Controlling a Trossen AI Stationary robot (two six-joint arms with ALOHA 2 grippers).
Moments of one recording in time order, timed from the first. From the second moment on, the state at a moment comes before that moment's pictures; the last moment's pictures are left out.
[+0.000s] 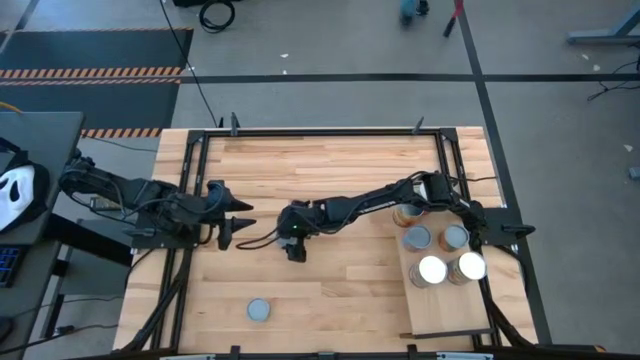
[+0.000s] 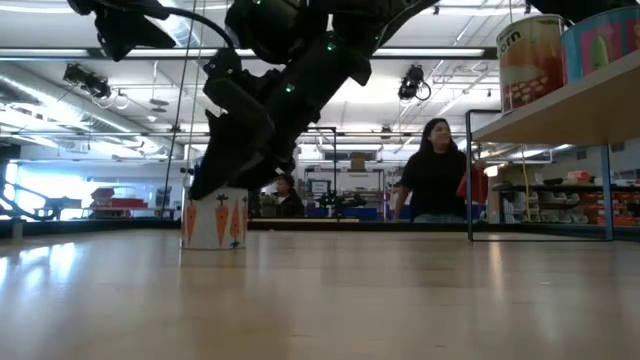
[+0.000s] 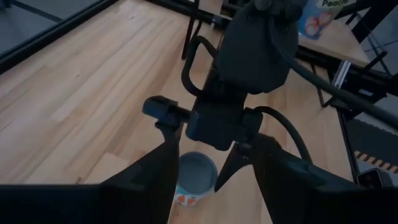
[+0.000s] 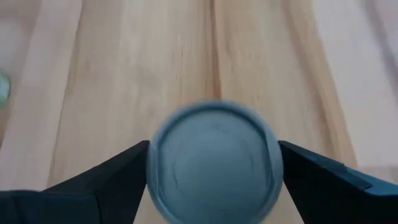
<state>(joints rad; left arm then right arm) -0.36 0.72 0.73 -0.53 -0.45 -0.54 0.07 2.24 1.69 -0.30 0.02 0.13</state>
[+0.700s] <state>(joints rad) -0.36 0.67 0.96 -0.55 -0.40 -0.41 0.21 1.86 1.71 -0.43 0.04 0.24</state>
